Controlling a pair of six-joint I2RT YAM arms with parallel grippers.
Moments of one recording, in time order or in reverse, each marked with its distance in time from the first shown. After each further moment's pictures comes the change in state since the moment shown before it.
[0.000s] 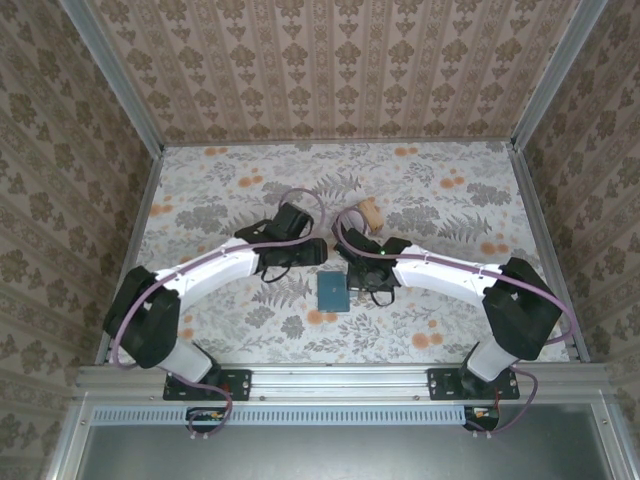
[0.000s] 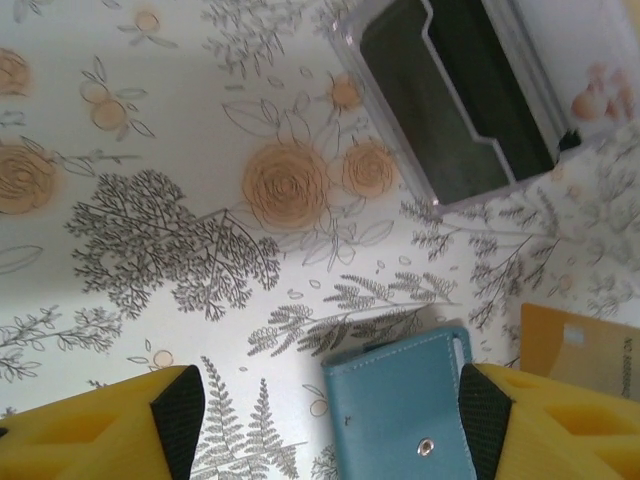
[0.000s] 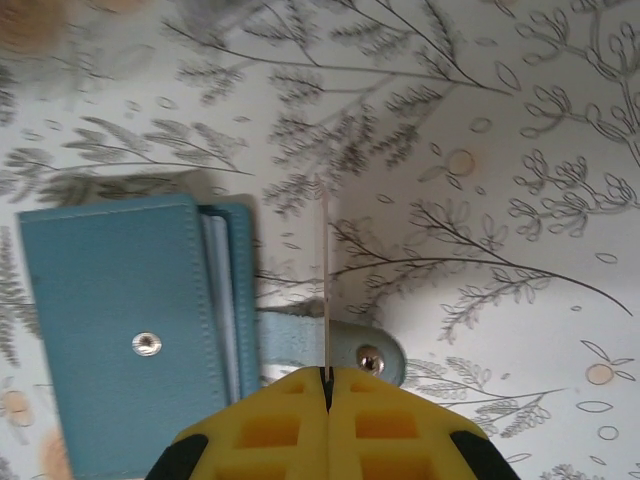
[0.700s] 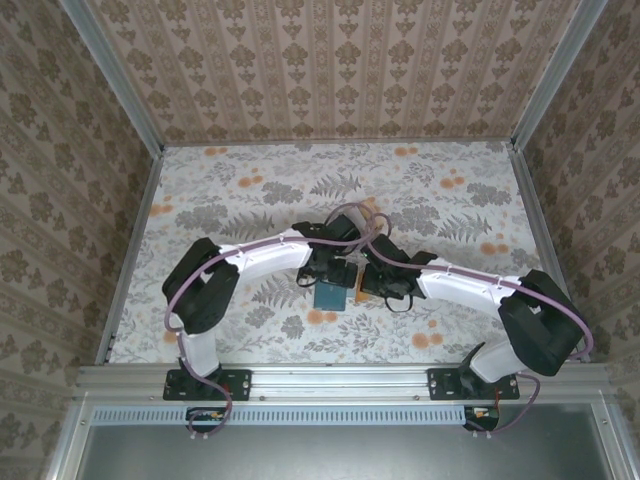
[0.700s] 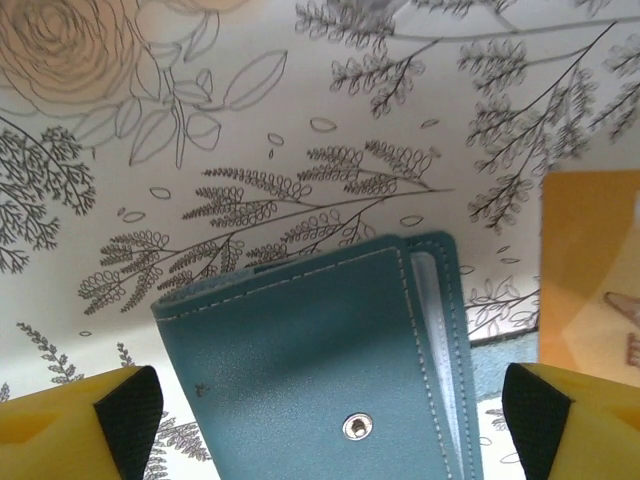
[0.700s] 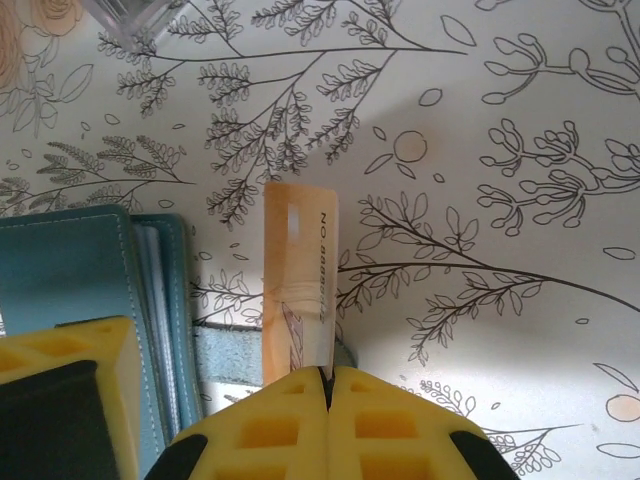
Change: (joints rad) left arm -0.177 0.335 0.274 -0.267 -0.032 0.033; right arm -0.103 -0.132 -0.261 0.275 -0.139 0.038
